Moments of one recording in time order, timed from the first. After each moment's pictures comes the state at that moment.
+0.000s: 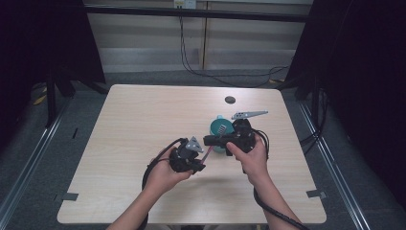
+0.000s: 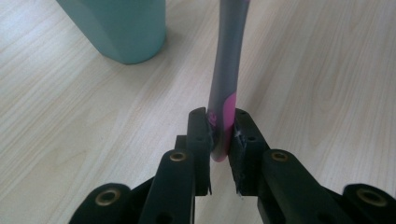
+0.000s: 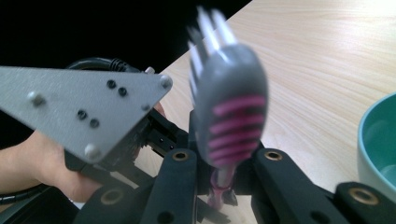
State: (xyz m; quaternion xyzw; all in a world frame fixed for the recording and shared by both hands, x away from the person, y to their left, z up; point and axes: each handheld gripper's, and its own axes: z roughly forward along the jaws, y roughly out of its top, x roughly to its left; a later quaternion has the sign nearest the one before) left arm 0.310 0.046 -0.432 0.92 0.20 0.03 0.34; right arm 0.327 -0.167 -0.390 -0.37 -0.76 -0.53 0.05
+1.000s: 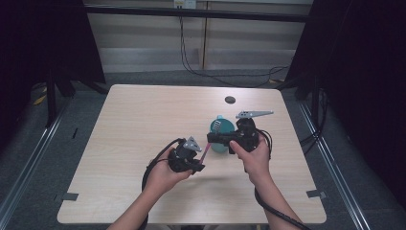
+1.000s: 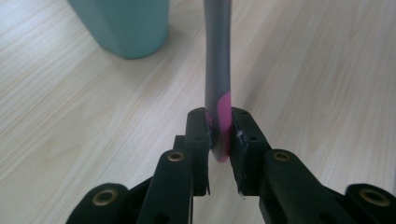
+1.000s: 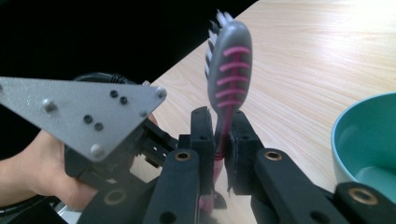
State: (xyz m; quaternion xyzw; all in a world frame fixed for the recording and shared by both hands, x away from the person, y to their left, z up) left arm 0.310 0.047 -0.437 0.91 0.21 0.02 0.35; right arm 0.325 -0.175 -0.387 -0.39 -0.75 -0.54 0.02
